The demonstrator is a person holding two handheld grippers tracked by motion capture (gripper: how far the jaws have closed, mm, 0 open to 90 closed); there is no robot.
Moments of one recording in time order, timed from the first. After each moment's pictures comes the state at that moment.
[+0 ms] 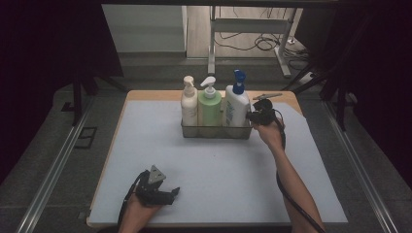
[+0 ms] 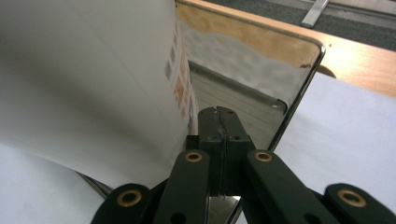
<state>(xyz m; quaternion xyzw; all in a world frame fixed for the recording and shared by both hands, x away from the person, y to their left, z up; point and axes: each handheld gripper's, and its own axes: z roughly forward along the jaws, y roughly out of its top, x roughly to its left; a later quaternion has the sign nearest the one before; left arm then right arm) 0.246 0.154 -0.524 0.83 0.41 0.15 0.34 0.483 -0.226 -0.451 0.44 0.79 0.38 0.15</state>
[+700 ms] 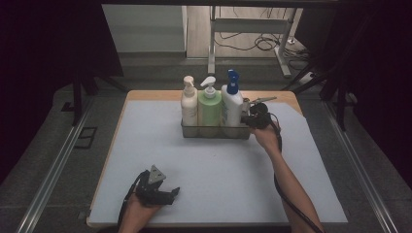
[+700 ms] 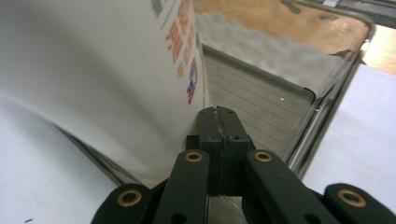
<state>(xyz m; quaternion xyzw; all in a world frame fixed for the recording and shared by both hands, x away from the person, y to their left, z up) 0.246 0.154 -0.524 0.83 0.41 0.15 0.34 0.479 -0.214 -0.464 0.43 0.81 0.38 0.14</state>
